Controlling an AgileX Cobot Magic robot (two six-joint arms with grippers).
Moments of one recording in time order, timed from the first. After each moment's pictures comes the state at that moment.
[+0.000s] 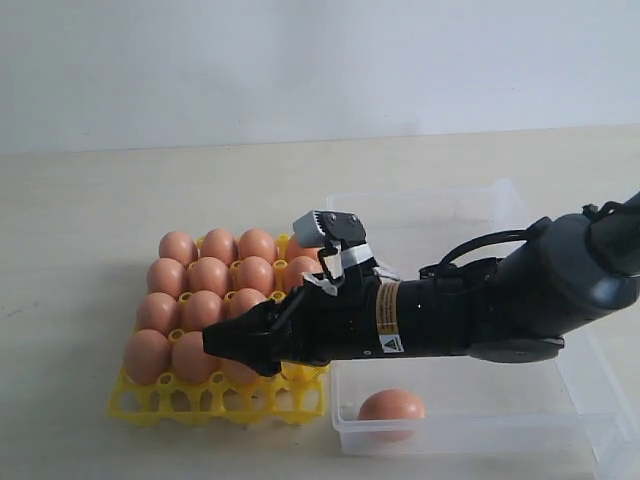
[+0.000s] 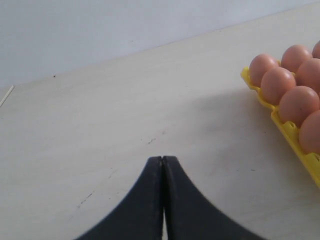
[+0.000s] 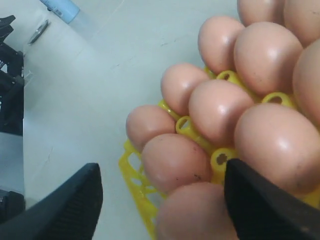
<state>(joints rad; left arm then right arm) -0.01 0.01 0.00 -0.04 0.37 0.24 0.60 2.00 -0.78 -0.90 -0.89 1.07</state>
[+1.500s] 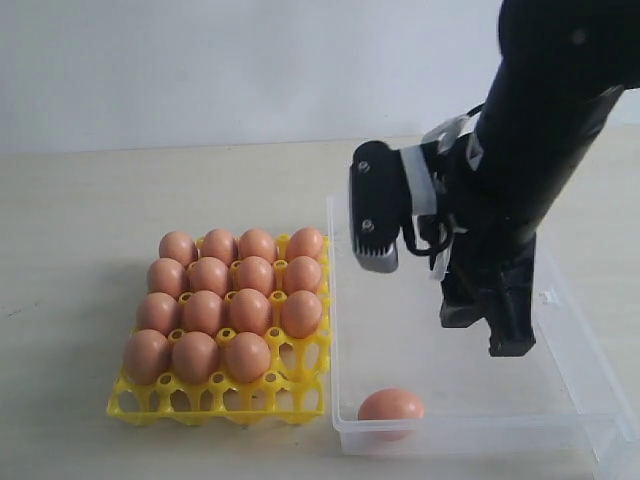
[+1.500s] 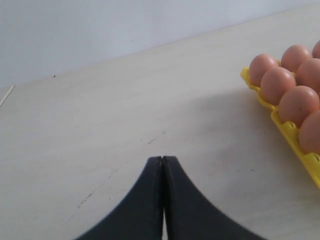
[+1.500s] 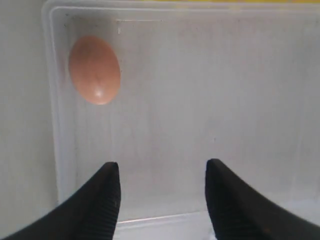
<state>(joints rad) -0.01 0.01 0.00 -0.04 0.37 0.24 0.65 1.58 -1.16 -0.06 1.06 -0.92</state>
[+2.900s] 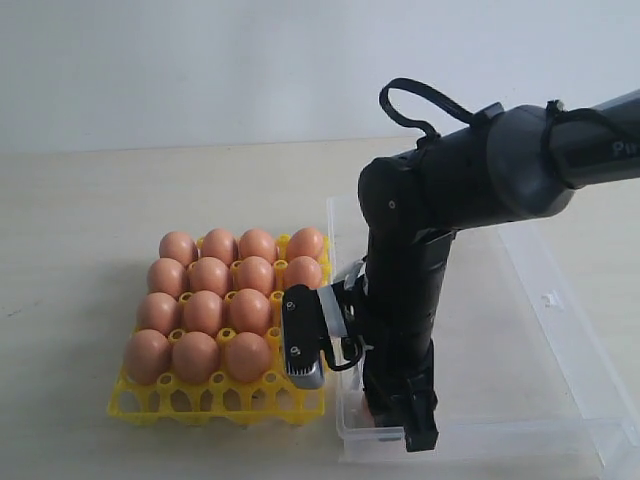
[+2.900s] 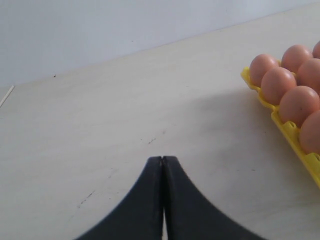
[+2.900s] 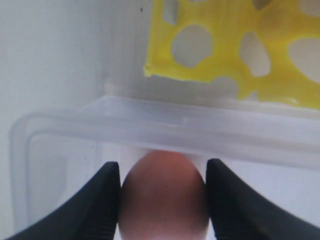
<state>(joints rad) -0.01 0.01 0.00 -0.04 0.37 0.24 0.69 1.97 -1.16 0.14 0.92 -1.07</state>
